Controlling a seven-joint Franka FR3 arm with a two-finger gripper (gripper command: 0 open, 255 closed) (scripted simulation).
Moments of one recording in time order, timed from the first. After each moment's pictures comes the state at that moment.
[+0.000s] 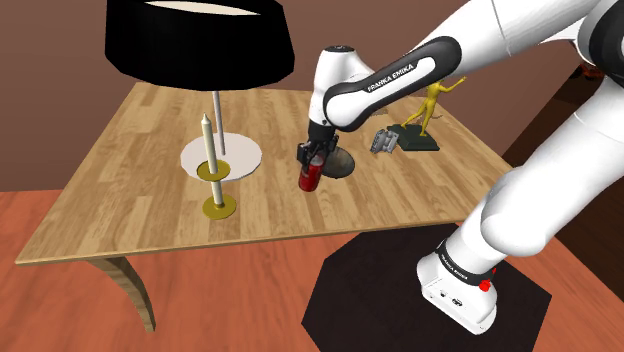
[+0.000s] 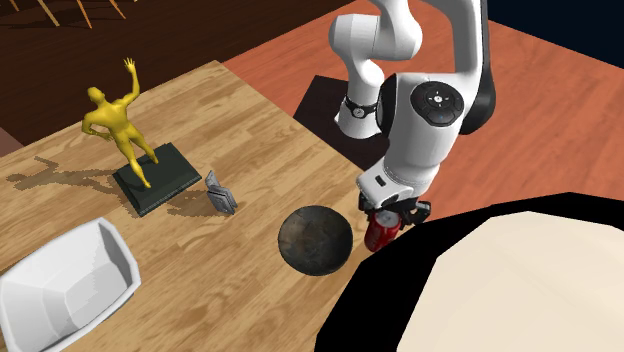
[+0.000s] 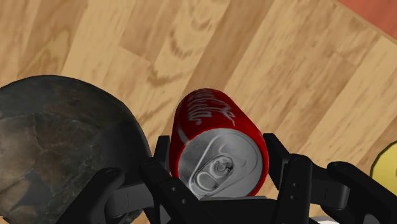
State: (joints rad) arm 0.13 -0.05 0.18 -2.42 0.03 2.38 0.27
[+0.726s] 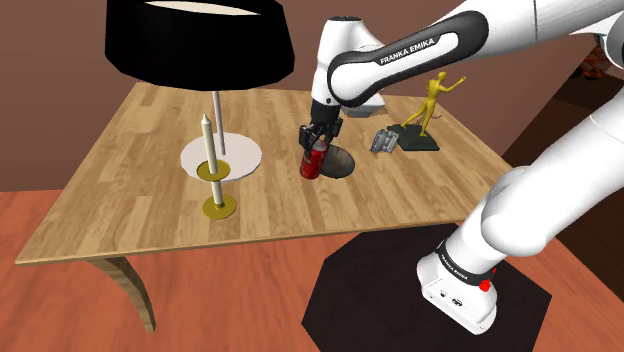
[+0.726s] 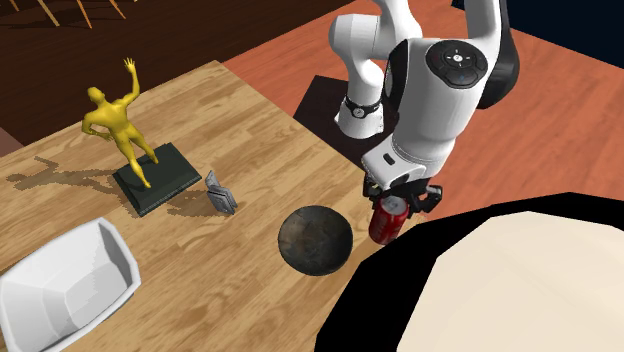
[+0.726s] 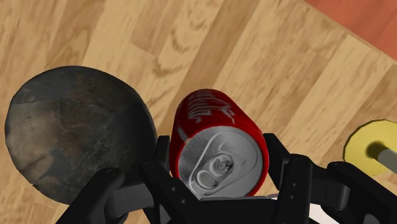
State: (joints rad) arm 0.13 -0.14 0.17 -2.36 0.05 2.23 0.27
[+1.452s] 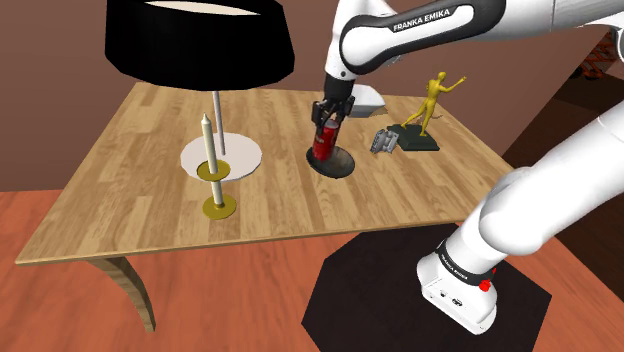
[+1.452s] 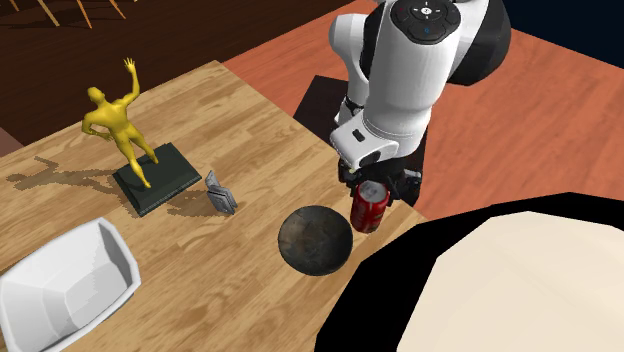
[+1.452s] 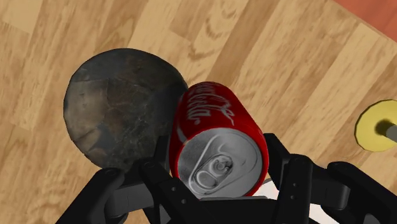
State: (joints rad) arm 0.08 -0.19 0.11 -2.28 0.04 2.09 0.17
